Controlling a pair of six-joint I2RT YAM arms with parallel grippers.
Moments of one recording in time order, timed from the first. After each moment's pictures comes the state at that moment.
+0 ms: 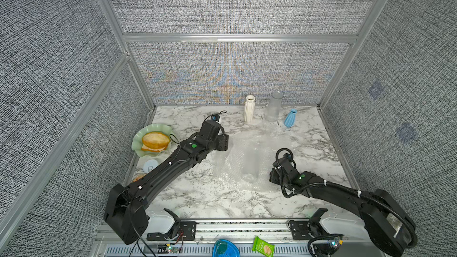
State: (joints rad) left arm -0.66 1.39 1.14 -0.48 -0.09 -0.32; right arm 0.66 1.17 0.46 -0.31 0.26 0.86
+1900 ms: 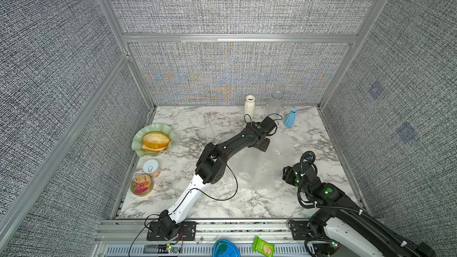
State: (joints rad) left arm -0.88 2.49 2.32 -0.98 -0.11 -0.31; right arm 0.59 0.71 0.42 -0.51 0.35 0.80
